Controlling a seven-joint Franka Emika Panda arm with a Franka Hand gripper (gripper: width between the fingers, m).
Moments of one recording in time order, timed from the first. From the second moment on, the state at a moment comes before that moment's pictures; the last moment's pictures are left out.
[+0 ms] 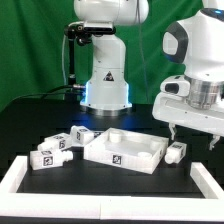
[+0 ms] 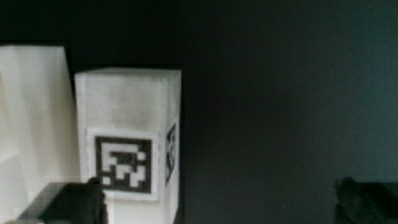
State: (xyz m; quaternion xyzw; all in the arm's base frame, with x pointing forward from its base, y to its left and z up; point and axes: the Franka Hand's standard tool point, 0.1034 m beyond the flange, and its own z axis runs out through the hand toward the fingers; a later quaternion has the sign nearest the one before) arm 0.444 0.166 0.038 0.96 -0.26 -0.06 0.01
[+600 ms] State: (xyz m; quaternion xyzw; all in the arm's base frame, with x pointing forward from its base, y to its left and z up) arm 0.426 0.155 0.029 0.97 -0.24 -0.08 0.02
